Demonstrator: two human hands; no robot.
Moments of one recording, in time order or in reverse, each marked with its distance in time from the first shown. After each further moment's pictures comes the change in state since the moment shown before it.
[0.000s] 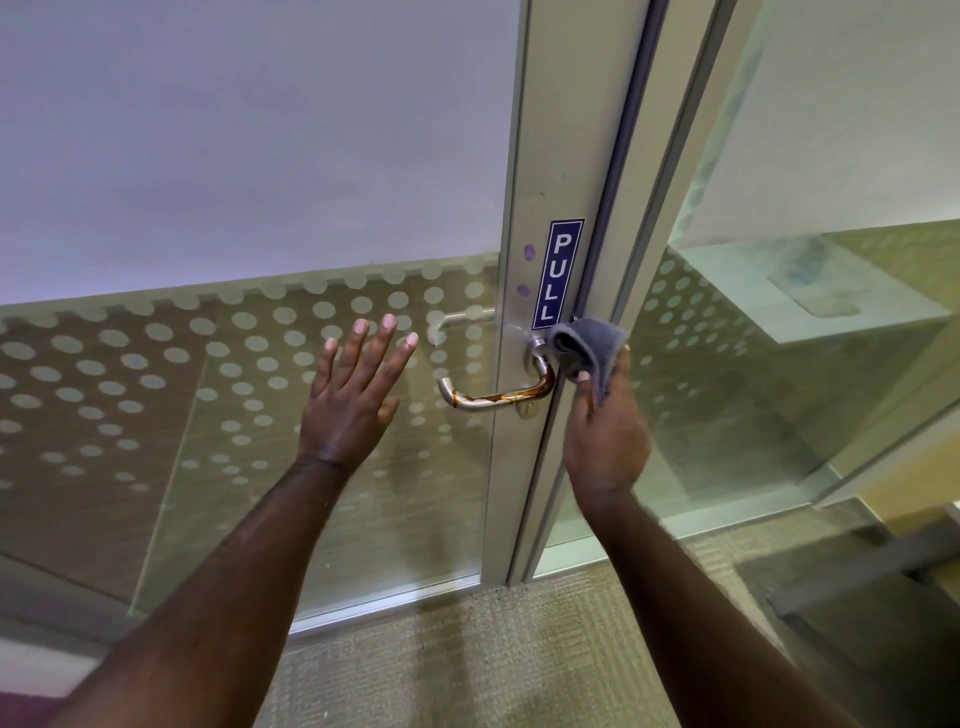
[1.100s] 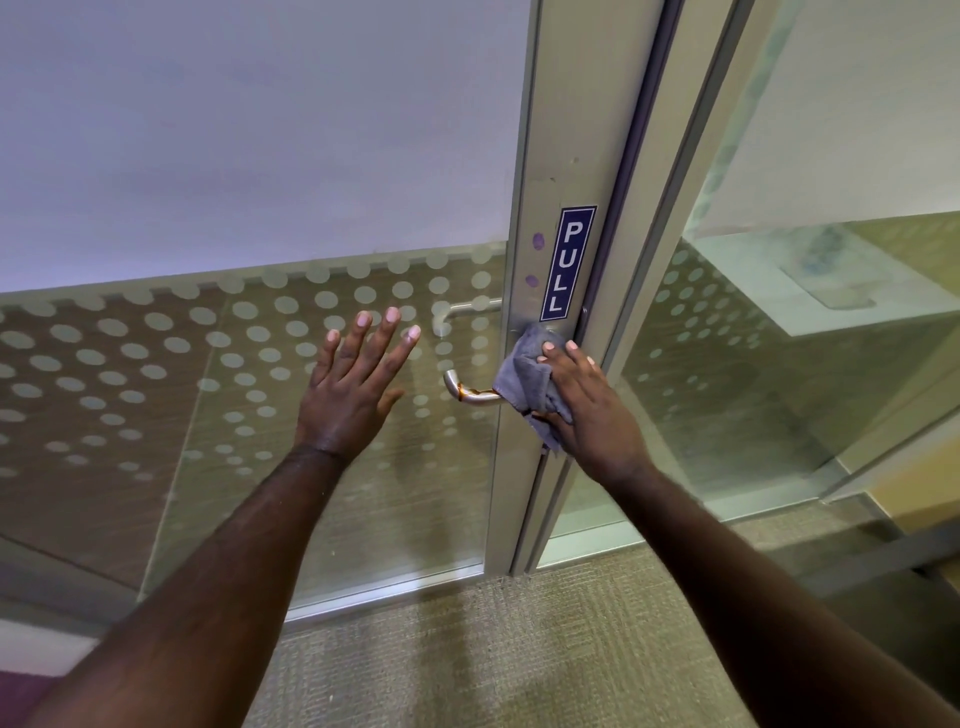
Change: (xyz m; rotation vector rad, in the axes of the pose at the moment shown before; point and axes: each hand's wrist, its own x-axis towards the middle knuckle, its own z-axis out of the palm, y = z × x) left_hand -0.002 -0.009 0.007 0.024 0.030 0.043; right_hand 0.031 0.043 0.024 -0.145 -0.449 -0.744
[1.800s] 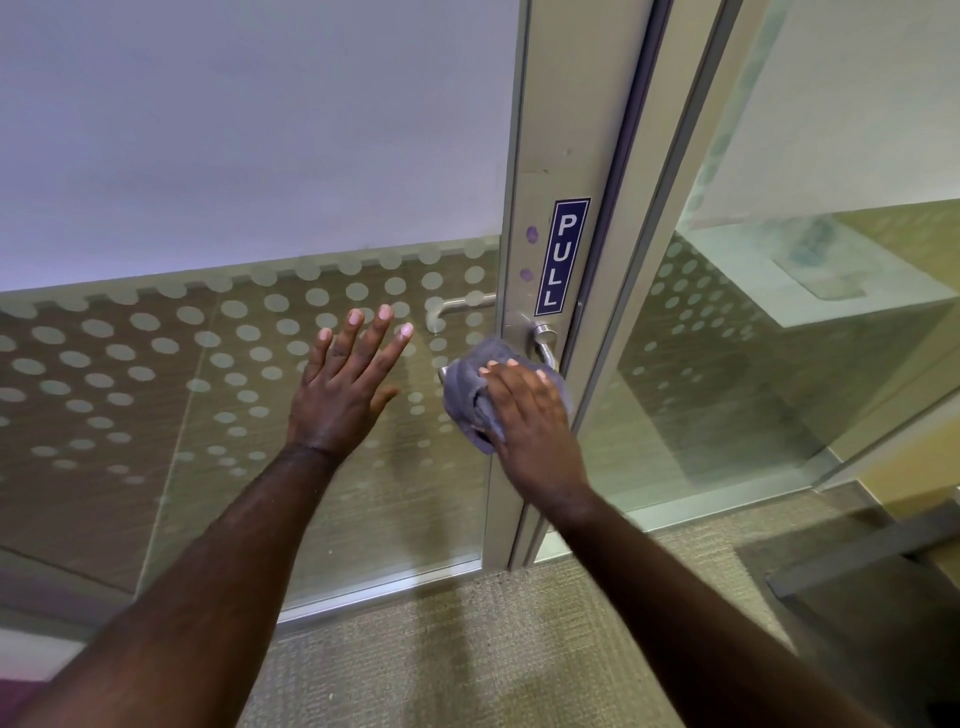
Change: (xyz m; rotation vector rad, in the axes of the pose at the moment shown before) left_hand 0.000 -0.003 0.001 -0.025 -0.040 0.013; right_hand -0.004 -0.066 0.030 -0.101 0.159 -0.032
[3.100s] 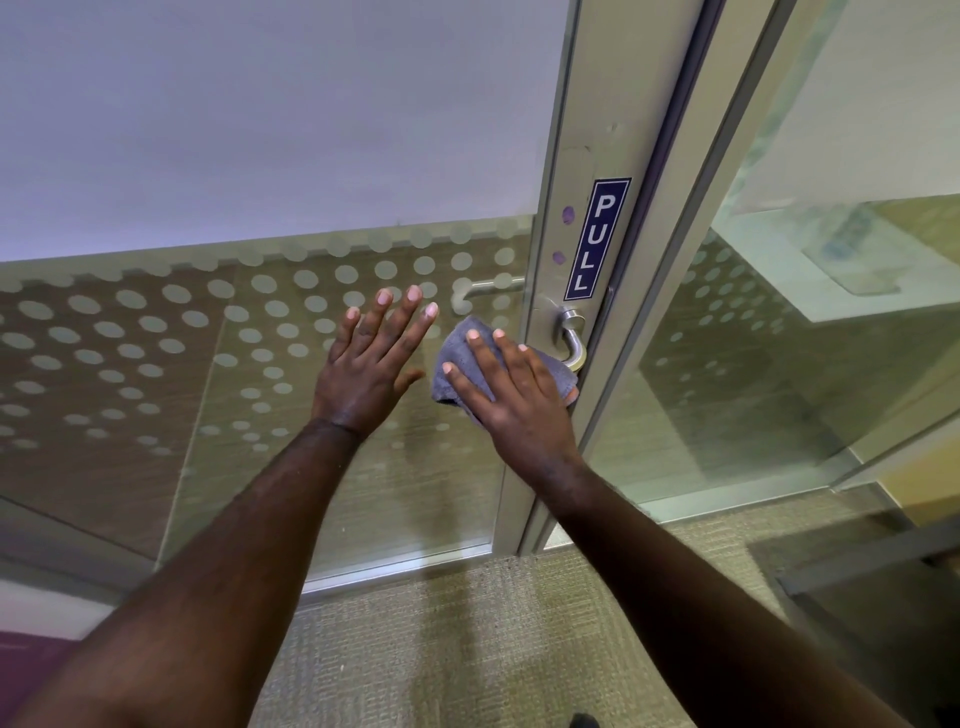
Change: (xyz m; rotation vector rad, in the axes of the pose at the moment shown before) left_hand -0.001 -0.005 0.004 0.031 0.033 0.038; right_hand 0.021 -0.022 0.015 -0.250 -0.001 -0.273
